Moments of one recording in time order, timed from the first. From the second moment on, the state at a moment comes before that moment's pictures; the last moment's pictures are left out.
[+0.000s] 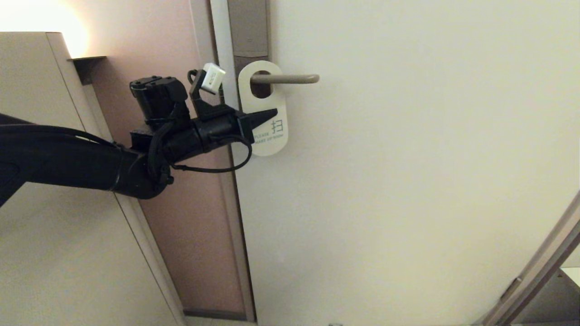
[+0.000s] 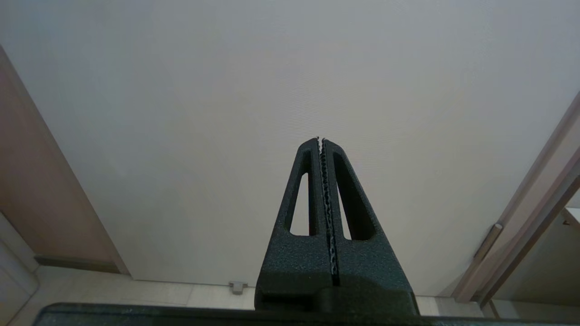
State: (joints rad) left arm -0.35 1.99 -1.29 -0.83 -0.64 -0.18; right arm 0.00 0.00 0.00 0.00 0.00 0.03
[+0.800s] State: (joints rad) left arm -0.43 1.90 -1.28 -0.68 -0.40 -0.06; right arm 0.00 0.00 0.00 0.00 0.00 0.03
